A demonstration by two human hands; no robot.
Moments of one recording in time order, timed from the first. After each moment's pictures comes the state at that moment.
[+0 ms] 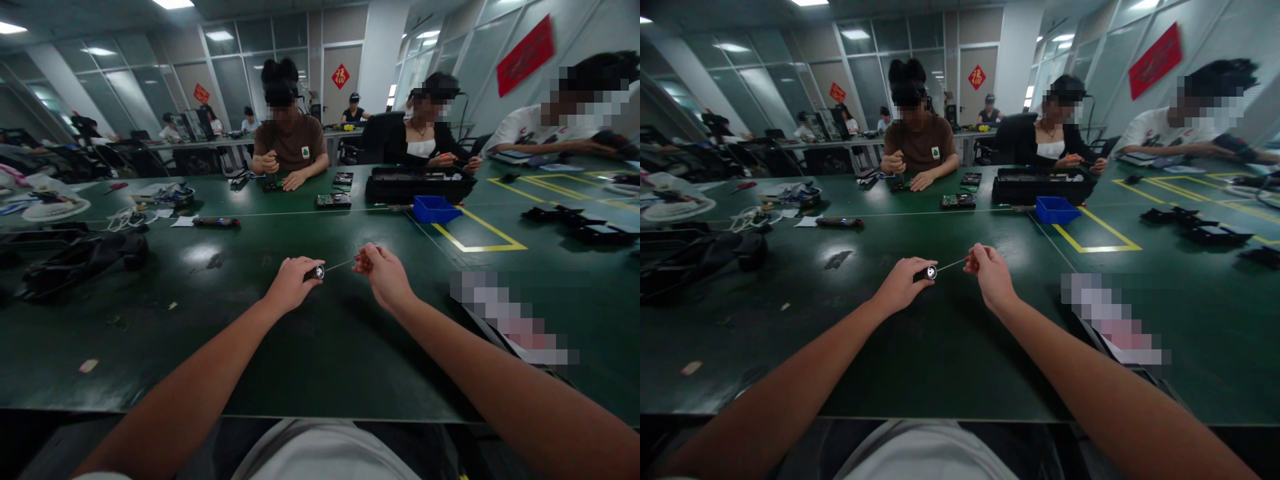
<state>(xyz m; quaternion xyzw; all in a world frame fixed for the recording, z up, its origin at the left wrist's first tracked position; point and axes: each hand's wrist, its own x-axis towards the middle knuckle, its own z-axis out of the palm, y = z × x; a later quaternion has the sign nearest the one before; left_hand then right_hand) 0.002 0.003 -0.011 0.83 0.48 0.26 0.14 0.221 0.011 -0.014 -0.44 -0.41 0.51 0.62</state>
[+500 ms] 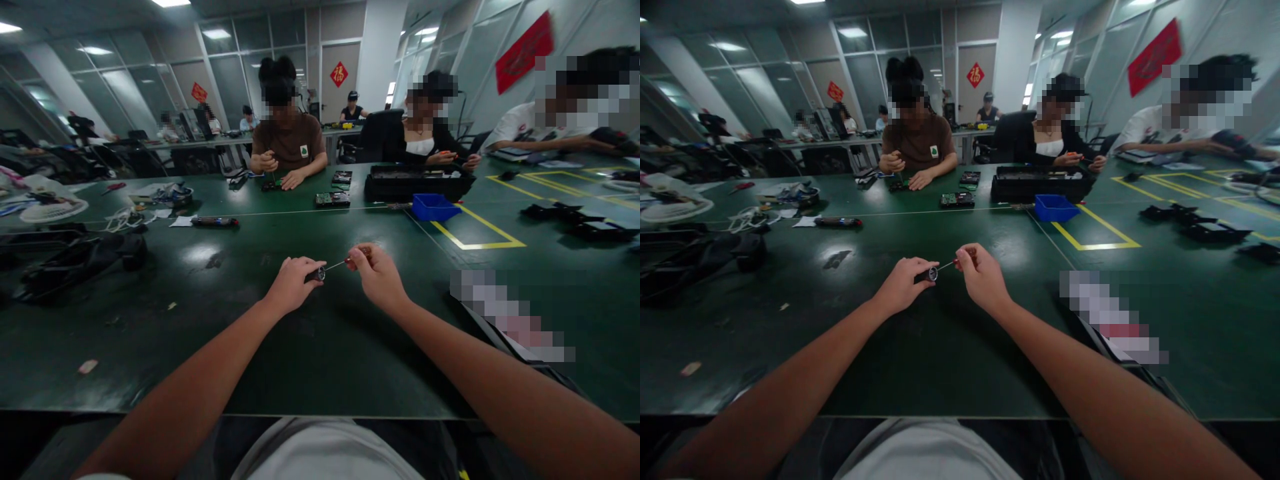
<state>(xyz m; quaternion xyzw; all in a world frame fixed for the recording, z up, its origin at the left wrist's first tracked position) 0.006 0.000 -0.013 0.84 0.48 0.23 0.12 0.218 -0.010 0.002 -0.48 -0.65 0.28 0.52</state>
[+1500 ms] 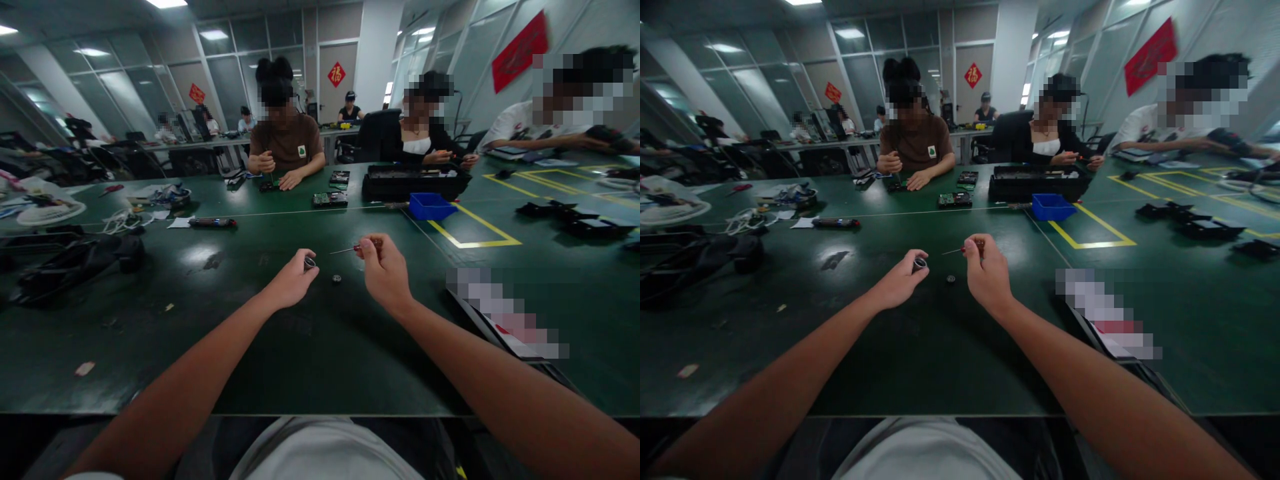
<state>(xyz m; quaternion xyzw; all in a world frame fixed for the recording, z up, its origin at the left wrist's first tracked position) 0.013 -0.002 0.007 0.74 0.55 0.27 0.29 0.225 -0.014 0.011 -0.50 -0.63 0.18 0.57</state>
